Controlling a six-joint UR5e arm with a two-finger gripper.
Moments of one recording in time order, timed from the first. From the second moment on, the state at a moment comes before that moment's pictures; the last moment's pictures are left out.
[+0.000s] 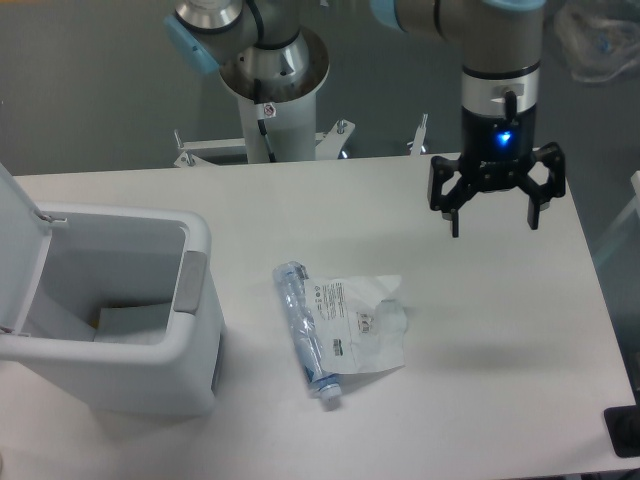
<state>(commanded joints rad) 2.76 -1.73 -1.58 -0.98 1.39 0.73</state>
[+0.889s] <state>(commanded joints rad) 2.74 -1.79 -1.72 -0.93 1.39 0.71</state>
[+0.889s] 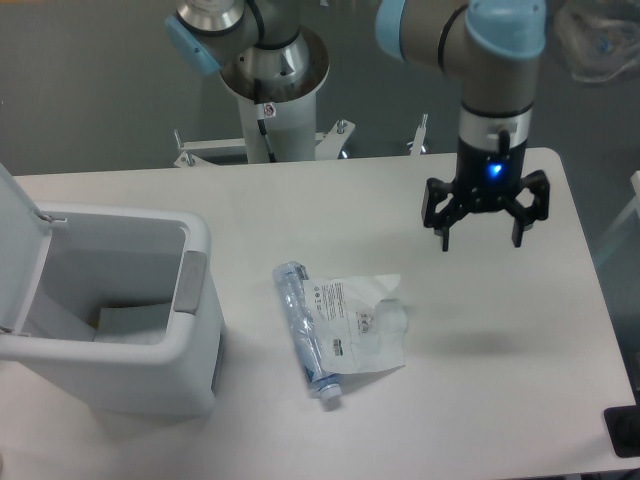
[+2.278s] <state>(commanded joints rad) 2.61 -1.97 -1.78 -0.93 1.34 0.54</state>
